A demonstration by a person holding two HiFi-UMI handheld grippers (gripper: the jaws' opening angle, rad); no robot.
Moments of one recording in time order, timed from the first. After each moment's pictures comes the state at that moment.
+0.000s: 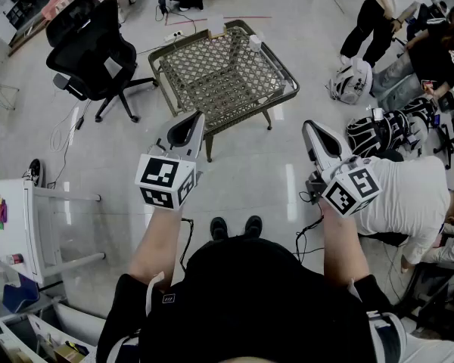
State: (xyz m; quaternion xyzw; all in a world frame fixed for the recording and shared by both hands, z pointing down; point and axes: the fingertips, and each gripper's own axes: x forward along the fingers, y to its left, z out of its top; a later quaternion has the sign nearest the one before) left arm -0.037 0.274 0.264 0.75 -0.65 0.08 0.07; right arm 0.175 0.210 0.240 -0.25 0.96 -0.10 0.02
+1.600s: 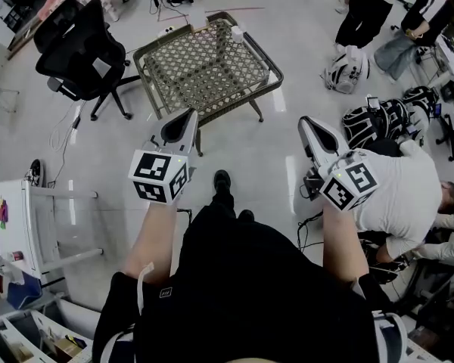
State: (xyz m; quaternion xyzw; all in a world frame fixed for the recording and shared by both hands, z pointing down) left arm 0.029 0.233 0.285 0.75 -0.65 0.10 0.08; right arm 0.251 0.174 0.262 -0.25 0.96 -0.11 0.03
